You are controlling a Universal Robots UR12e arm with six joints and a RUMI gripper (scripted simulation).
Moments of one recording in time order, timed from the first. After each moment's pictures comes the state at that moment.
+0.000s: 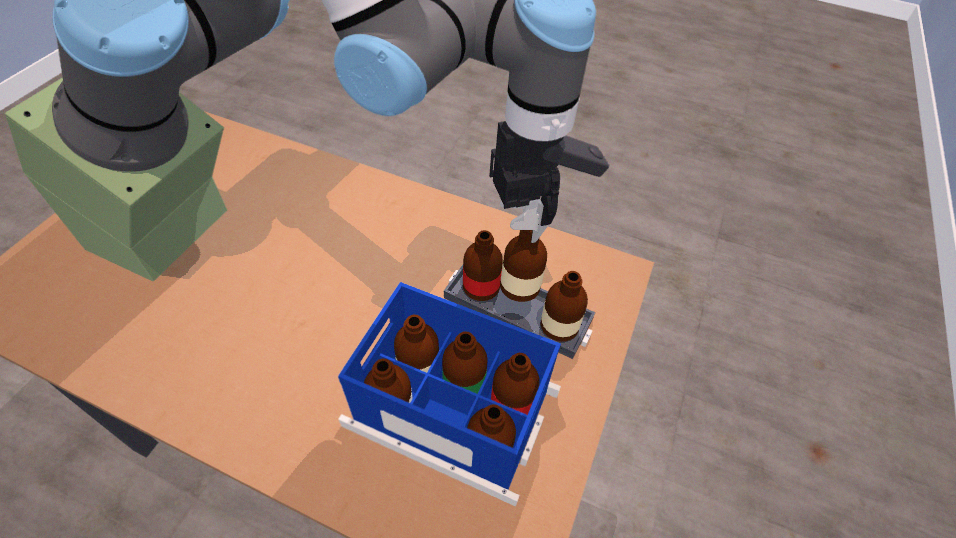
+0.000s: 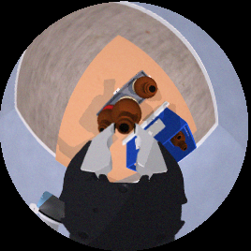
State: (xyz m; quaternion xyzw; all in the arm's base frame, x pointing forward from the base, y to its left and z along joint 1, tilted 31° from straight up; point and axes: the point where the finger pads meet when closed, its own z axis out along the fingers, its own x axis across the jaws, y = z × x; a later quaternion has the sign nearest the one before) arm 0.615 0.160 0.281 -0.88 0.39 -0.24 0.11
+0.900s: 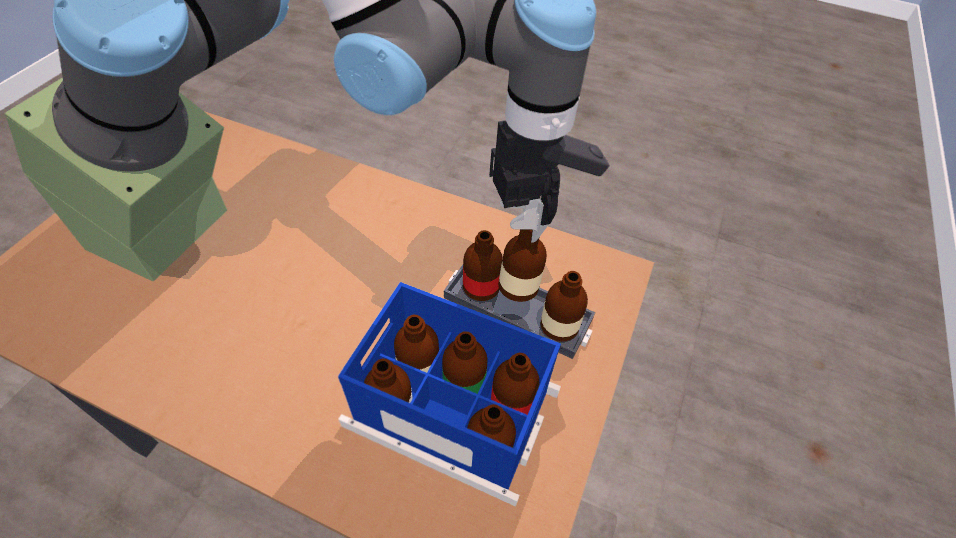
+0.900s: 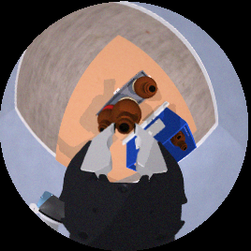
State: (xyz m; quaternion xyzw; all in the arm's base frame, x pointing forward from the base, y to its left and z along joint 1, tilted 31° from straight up) arm 0.615 0.160 0.282 -0.88 0.39 -0.24 0.11
